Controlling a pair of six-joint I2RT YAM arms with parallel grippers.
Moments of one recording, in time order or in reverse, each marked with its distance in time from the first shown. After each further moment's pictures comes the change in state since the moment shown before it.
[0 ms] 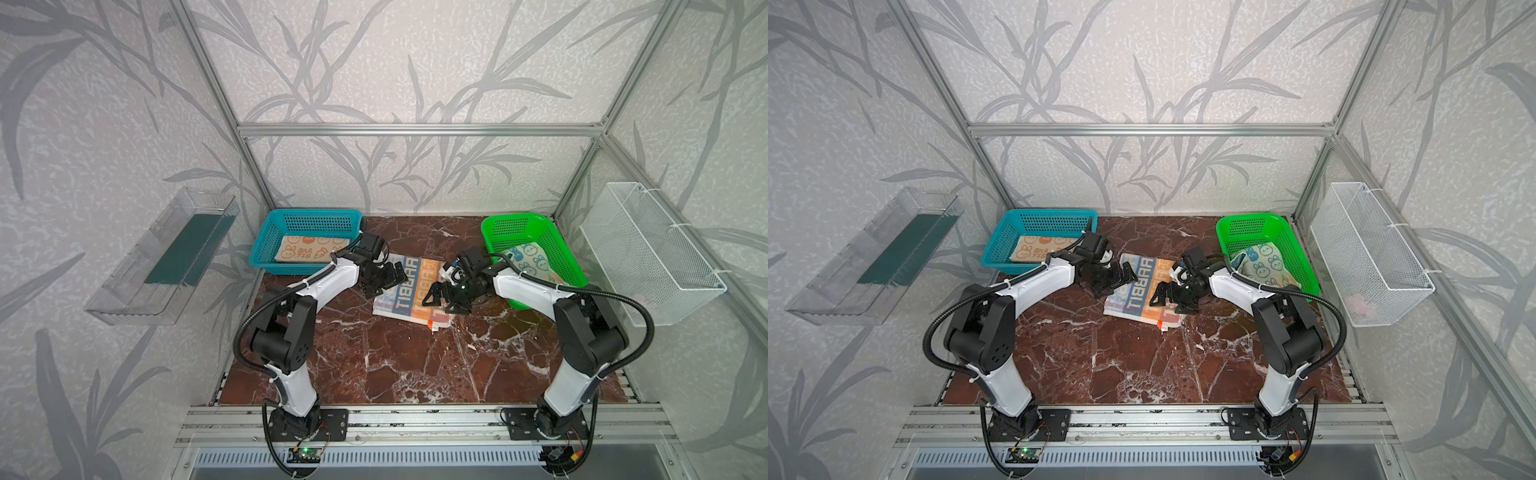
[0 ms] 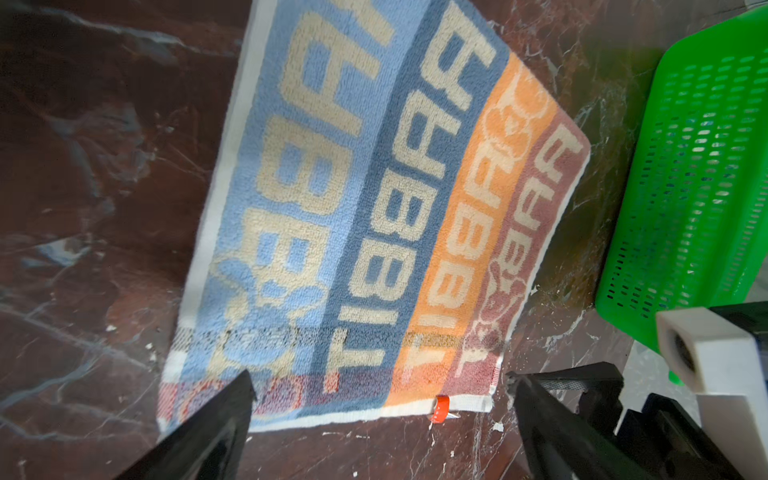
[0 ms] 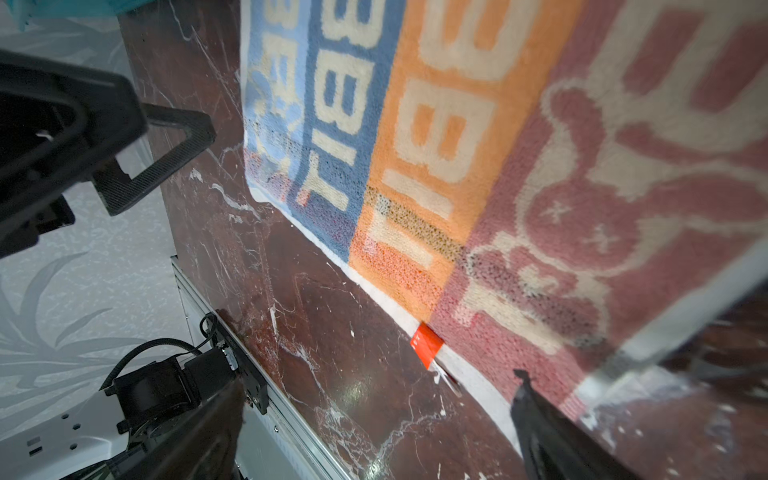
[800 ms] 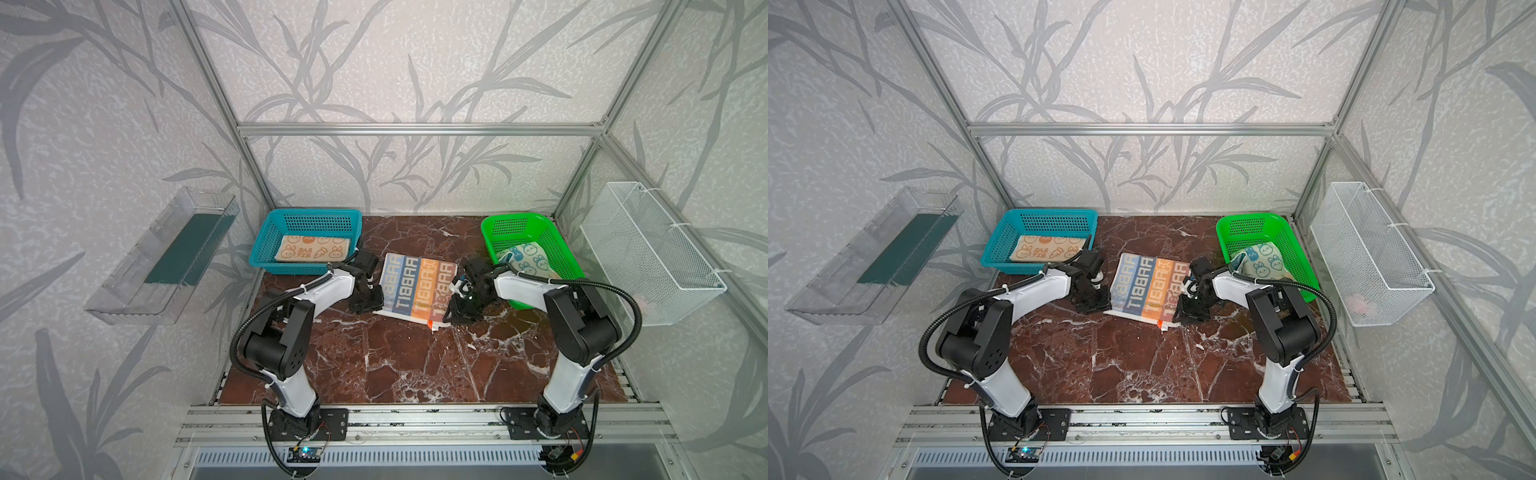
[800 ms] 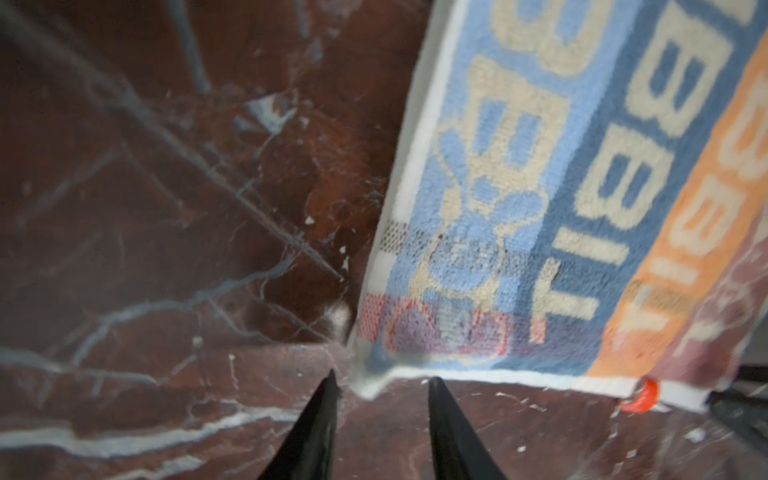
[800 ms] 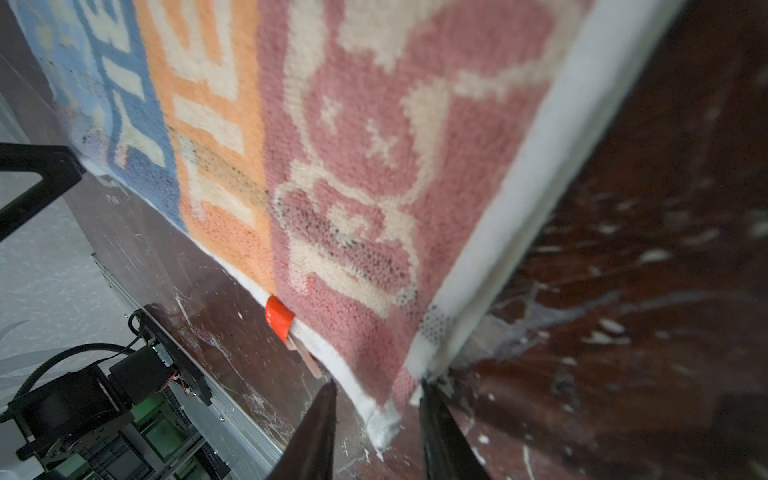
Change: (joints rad) left arm 0.005 -0.067 -0.142 -0.154 -0.179 0.200; right arm -0.062 0.032 -0.062 -0.109 0.059 -0.109
